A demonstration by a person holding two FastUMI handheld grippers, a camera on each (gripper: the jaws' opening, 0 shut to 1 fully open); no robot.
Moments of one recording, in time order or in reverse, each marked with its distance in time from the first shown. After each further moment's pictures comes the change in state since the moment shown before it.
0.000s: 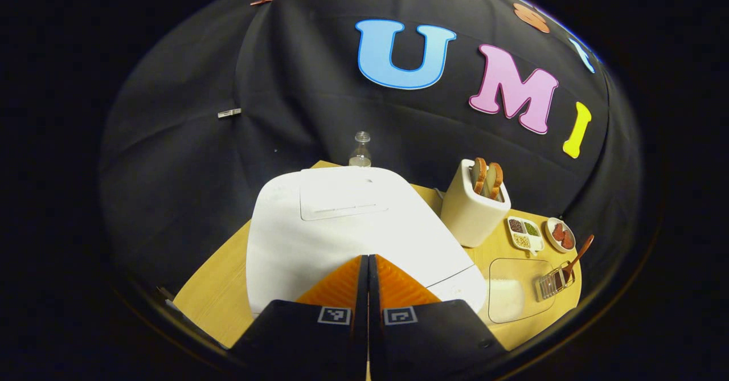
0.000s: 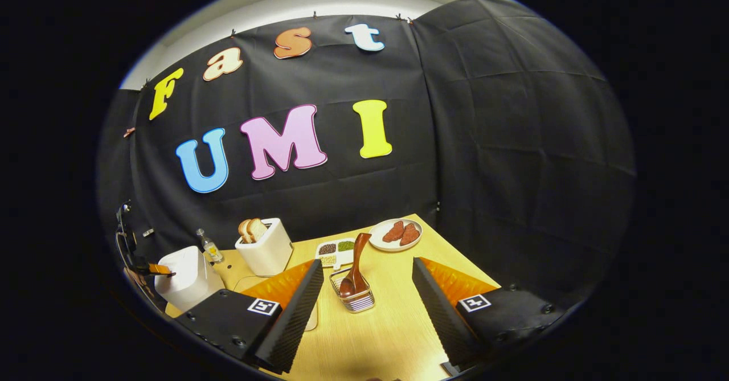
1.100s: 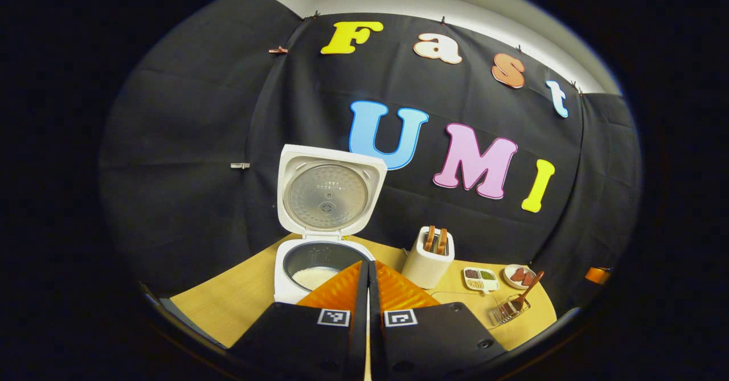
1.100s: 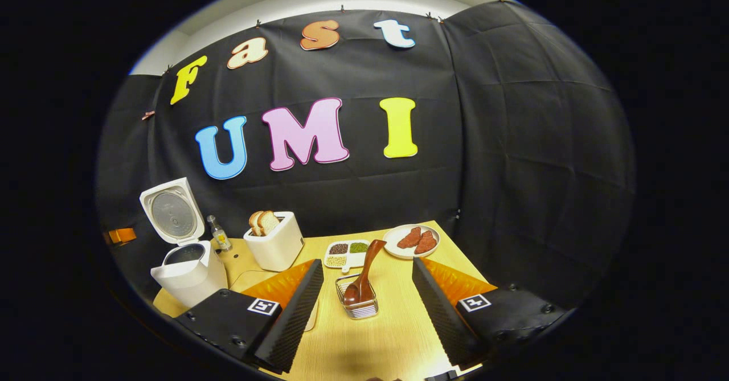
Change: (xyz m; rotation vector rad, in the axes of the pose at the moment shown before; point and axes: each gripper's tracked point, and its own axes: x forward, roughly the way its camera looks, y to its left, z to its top) left arm -0.170 -0.044 0.037 -0.014 -0.376 -0.082; right arm 0.046 0.014 0.011 -0.106 0.002 0.144
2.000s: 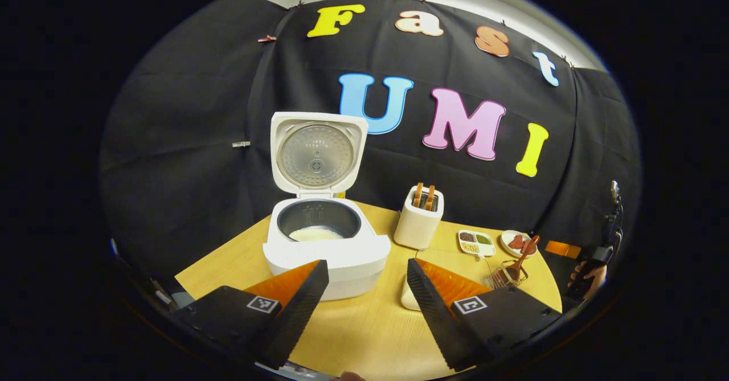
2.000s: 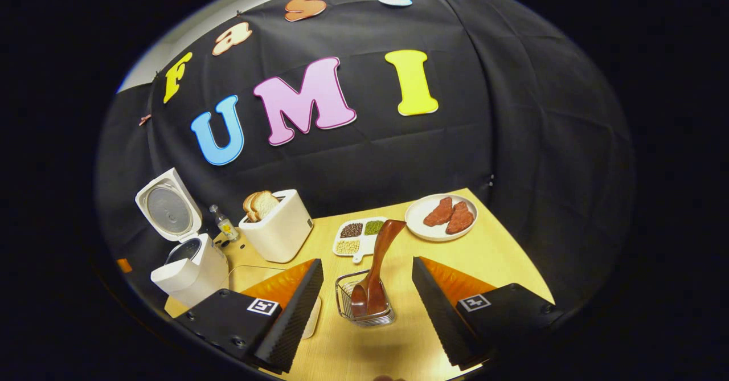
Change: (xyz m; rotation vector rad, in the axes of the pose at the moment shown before) left arm -0.039 -0.049 -0.071 0.054 0.156 0.031; right arm 0.133 -0.009 -0.084 0.130 0.195 0.117
